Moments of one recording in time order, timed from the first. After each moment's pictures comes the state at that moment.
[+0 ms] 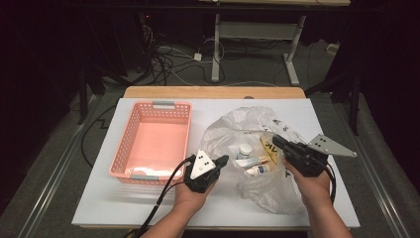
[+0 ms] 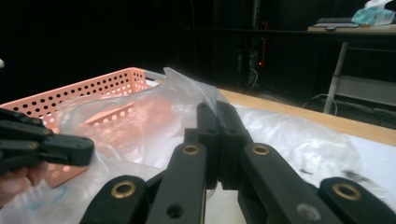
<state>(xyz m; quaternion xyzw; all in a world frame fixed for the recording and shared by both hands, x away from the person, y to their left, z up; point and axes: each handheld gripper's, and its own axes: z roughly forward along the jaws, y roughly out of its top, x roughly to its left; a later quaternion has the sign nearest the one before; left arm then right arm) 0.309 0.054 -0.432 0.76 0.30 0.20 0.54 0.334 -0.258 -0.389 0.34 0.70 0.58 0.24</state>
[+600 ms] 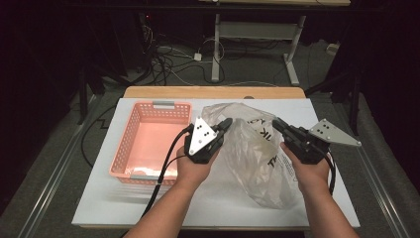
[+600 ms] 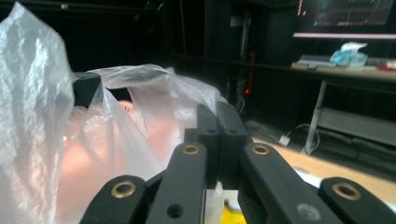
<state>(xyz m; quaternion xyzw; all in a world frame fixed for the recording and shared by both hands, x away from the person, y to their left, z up) 0.343 0.045 -0.346 0.70 0.26 0.29 0.59 0.345 -0.241 -0.346 0.32 0.67 0.60 0.29</state>
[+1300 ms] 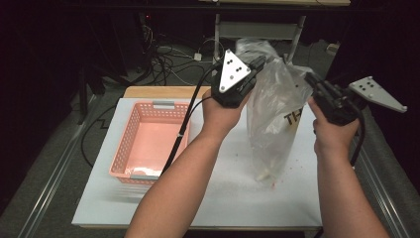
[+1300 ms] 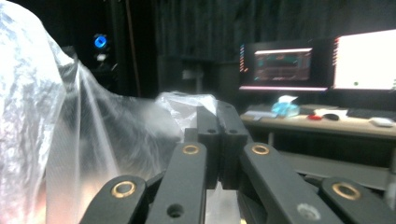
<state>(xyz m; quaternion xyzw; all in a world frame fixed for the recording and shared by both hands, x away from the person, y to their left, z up) 0.398 -0.009 -0.238 0.67 0.21 0.33 0.63 0.381 -0.281 -0.265 0.35 0.57 0.64 0.38</state>
